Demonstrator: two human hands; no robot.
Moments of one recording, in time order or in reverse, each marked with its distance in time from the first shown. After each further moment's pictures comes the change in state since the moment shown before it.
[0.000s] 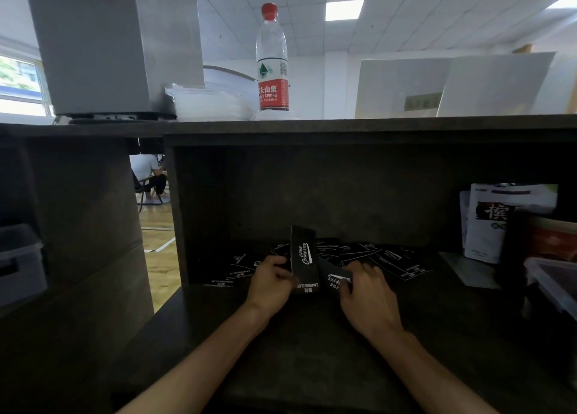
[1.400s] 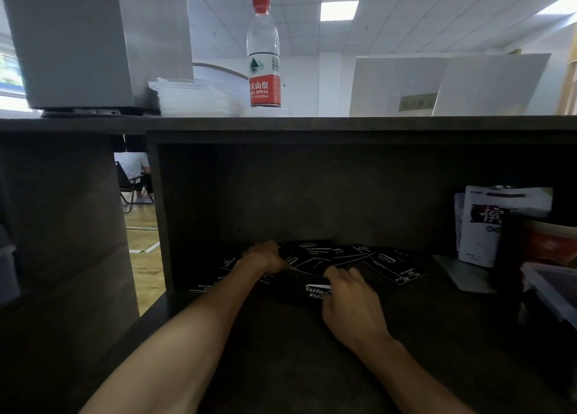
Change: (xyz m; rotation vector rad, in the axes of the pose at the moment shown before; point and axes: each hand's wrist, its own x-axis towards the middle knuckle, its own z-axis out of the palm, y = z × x) left_hand 0.110 0.019 0.001 0.952 -0.235 -0.106; right_hand -0.003 -0.009 0.003 -0.047 -0.057 -0.185
